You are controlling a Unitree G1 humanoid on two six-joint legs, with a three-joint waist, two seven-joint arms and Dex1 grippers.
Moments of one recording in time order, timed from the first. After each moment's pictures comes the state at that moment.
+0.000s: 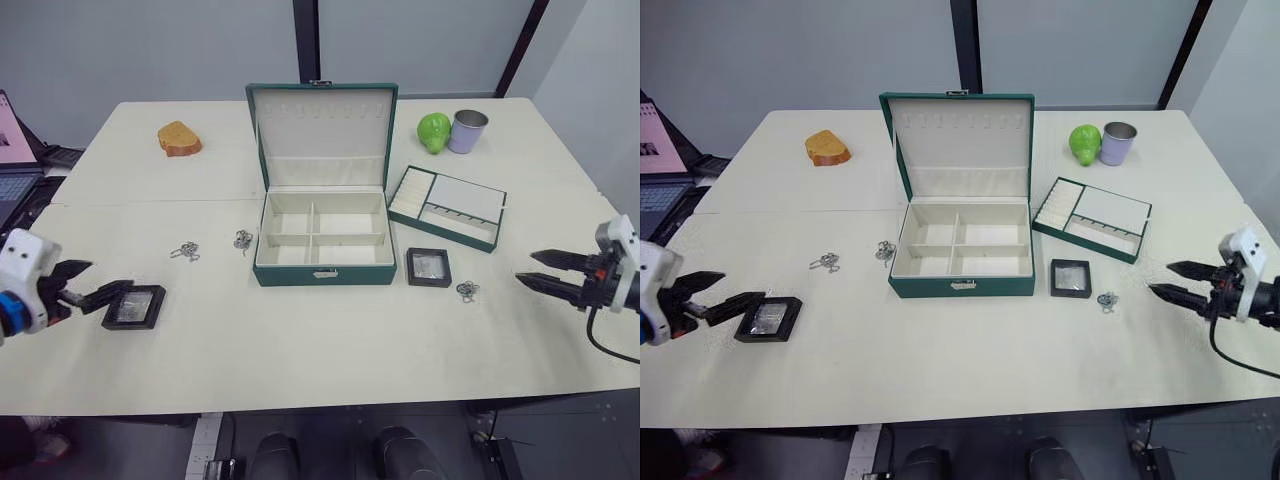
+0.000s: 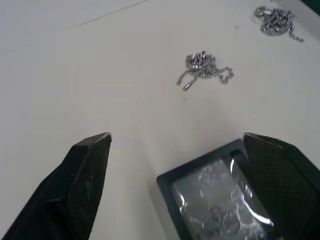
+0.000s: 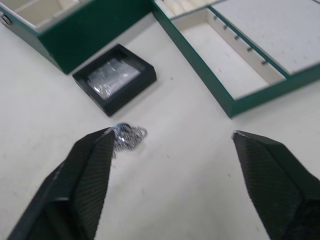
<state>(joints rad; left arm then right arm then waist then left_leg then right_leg) -0.11 1.04 0.50 0.40 -0.33 0.35 -1.04 -0.29 -0.97 -0.28 0.36 0.42 0.40 1.26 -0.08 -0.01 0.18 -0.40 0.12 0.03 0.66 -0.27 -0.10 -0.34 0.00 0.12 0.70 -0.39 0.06</state>
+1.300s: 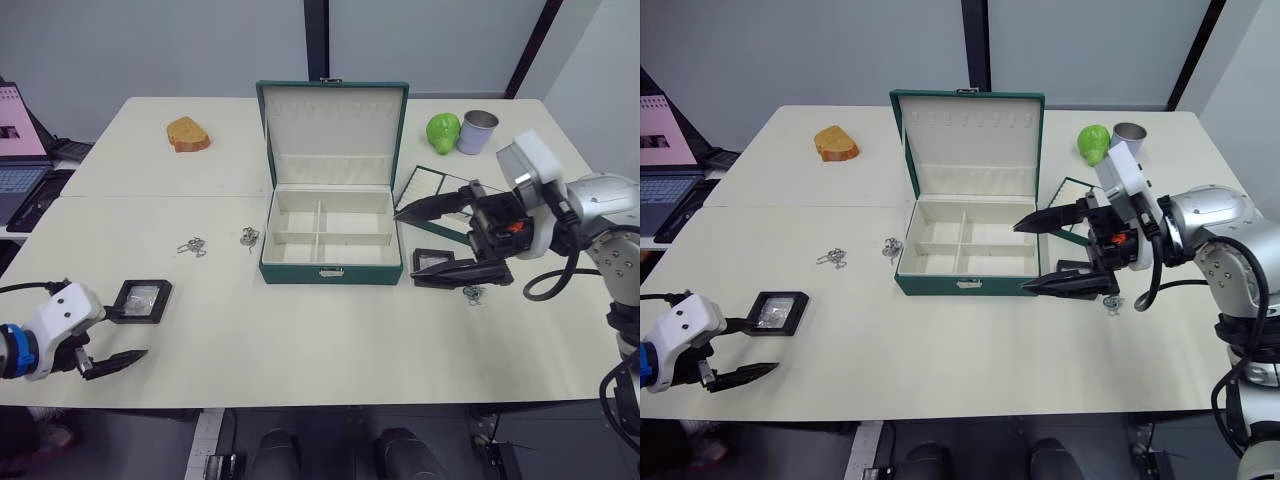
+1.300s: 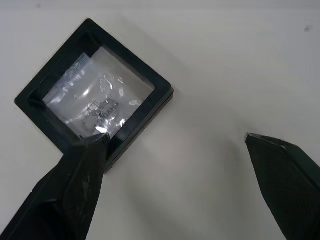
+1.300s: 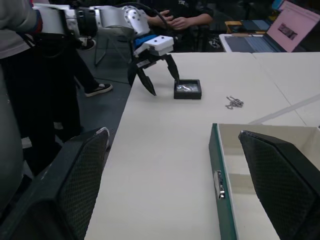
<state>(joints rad) 0.13 1.12 0.38 0.20 -0.22 0.10 -1.20 -0.77 -0.80 0.04 -0.24 0.74 0.70 1.35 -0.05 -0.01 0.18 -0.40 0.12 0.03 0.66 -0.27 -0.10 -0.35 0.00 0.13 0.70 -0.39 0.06</state>
